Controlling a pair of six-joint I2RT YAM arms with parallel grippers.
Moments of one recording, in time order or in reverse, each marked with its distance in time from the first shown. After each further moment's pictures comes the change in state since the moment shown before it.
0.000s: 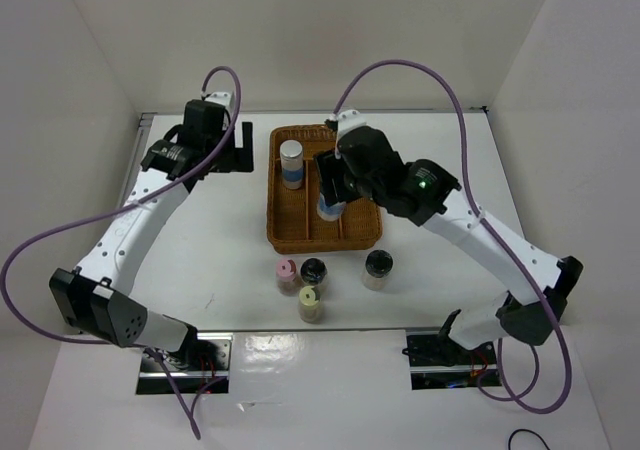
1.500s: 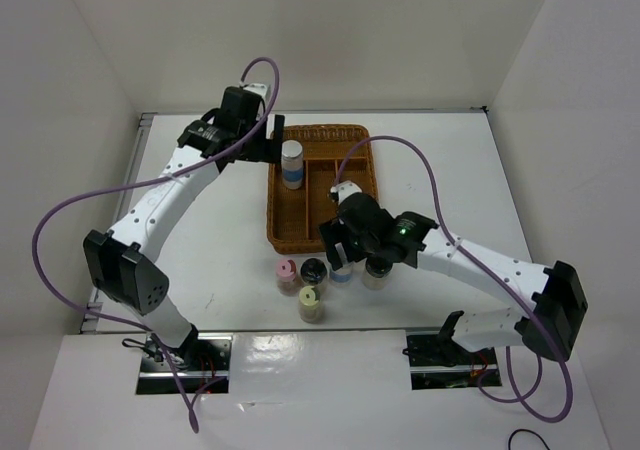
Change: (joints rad) left arm -0.108 0.215 0.202 -0.018 0.006 0.006; right arm 0.031 -0.143 -0.605 0.200 -0.129 0.083
